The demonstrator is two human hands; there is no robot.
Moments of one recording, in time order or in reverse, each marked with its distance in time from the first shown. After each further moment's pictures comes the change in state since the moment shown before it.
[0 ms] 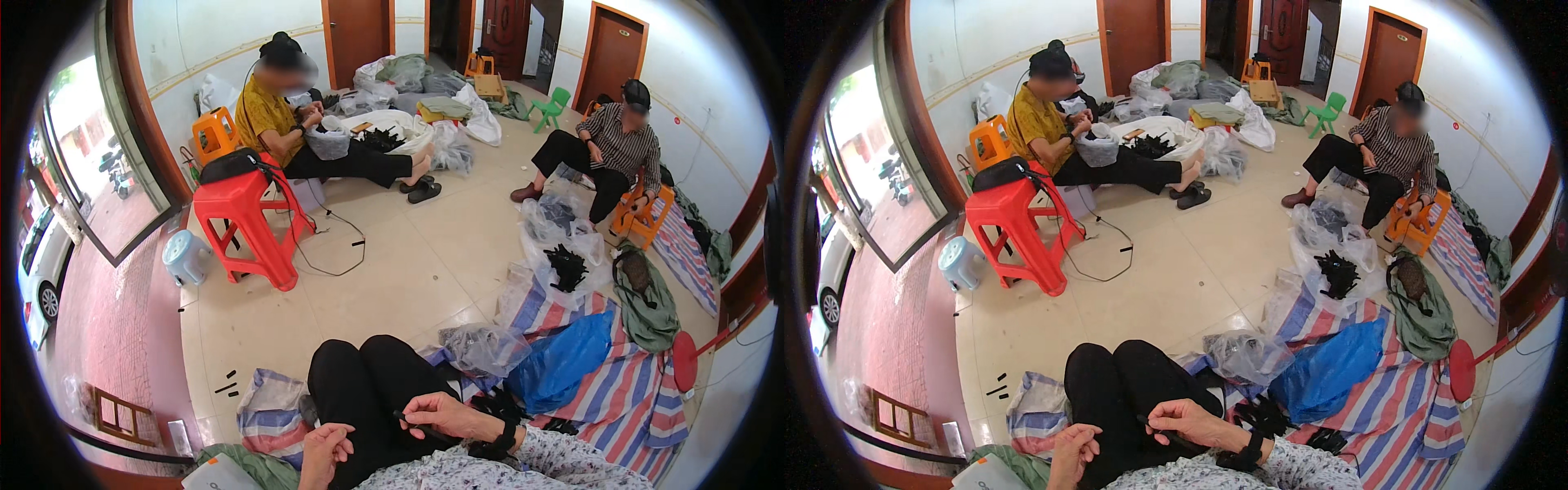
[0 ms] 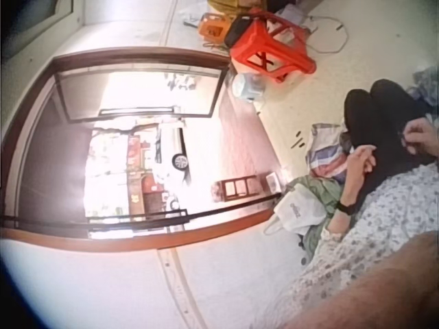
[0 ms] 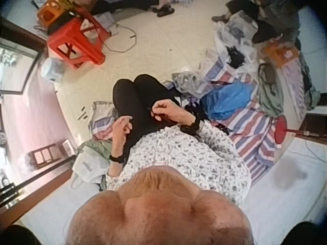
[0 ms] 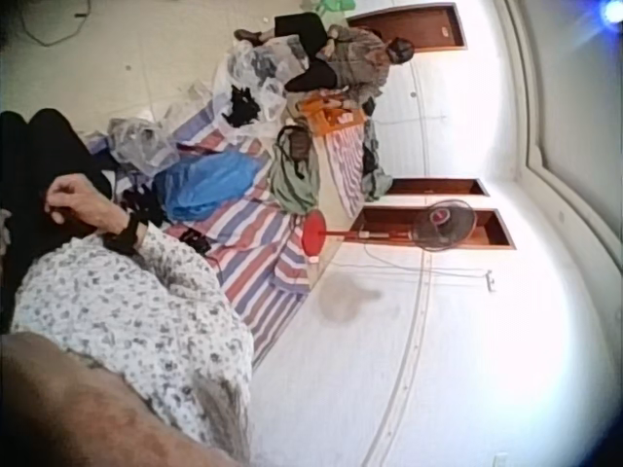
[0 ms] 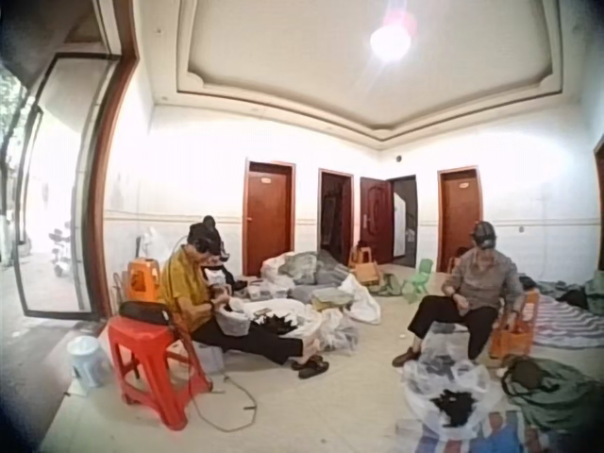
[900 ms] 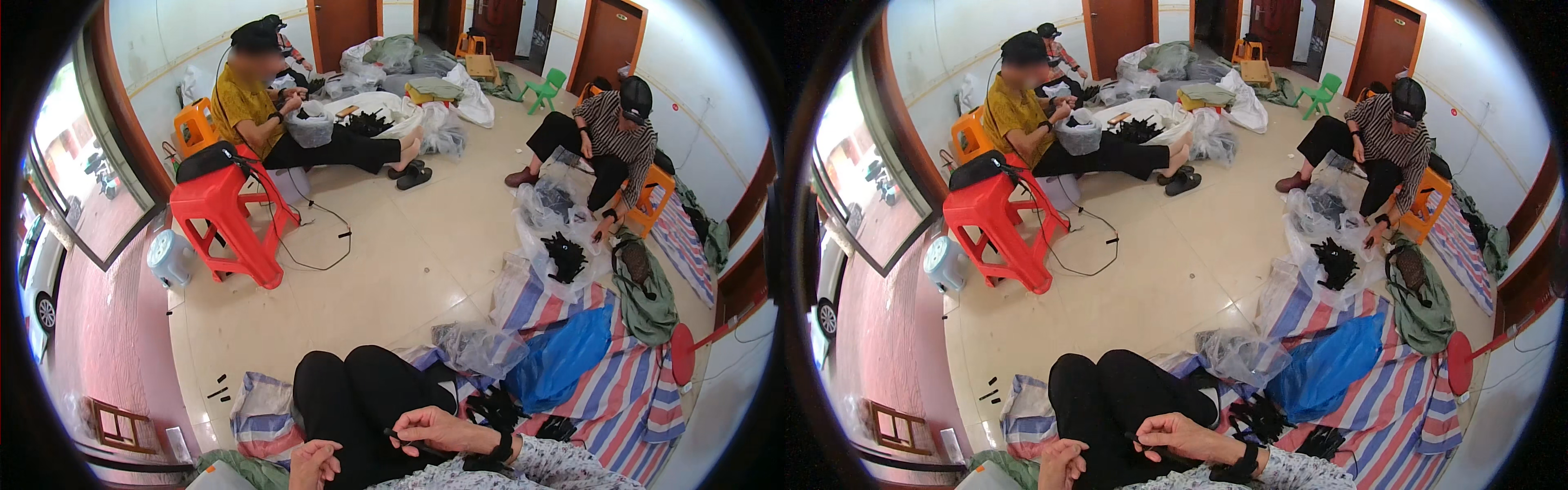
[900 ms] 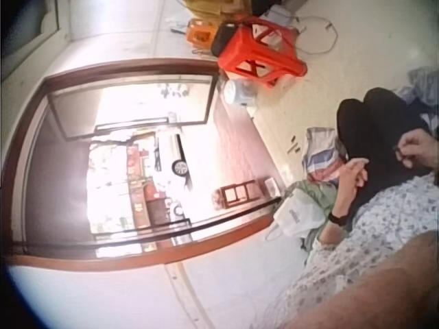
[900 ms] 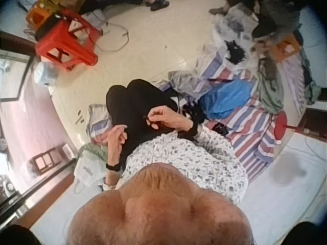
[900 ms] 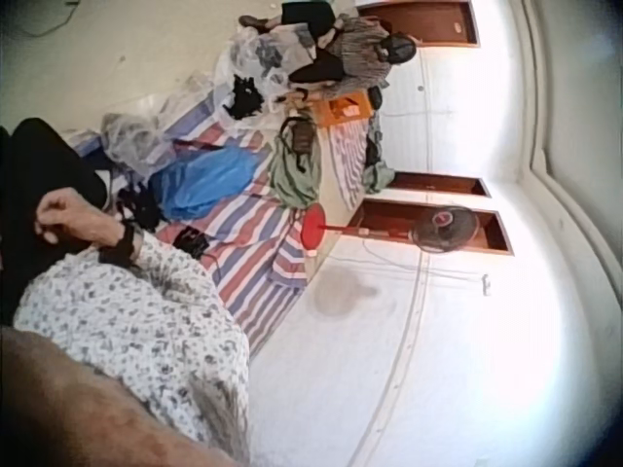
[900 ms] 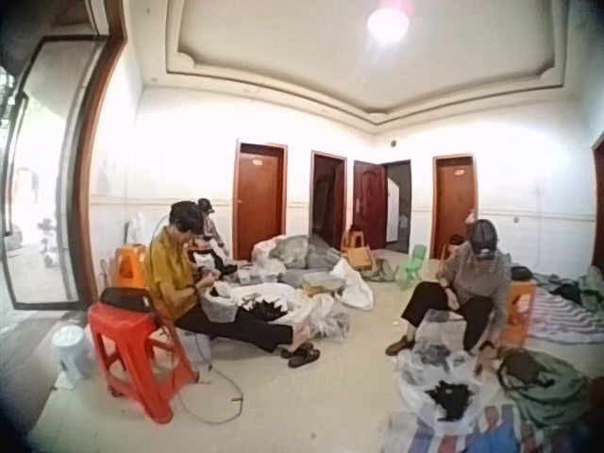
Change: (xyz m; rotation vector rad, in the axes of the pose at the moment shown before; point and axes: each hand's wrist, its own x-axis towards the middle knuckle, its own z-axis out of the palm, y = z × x) left_hand 0.002 0.020 0.009 0.151 0.006 -0.043; right_hand 0.003 -0.006 -0.013 0.156 -0.068 0.078
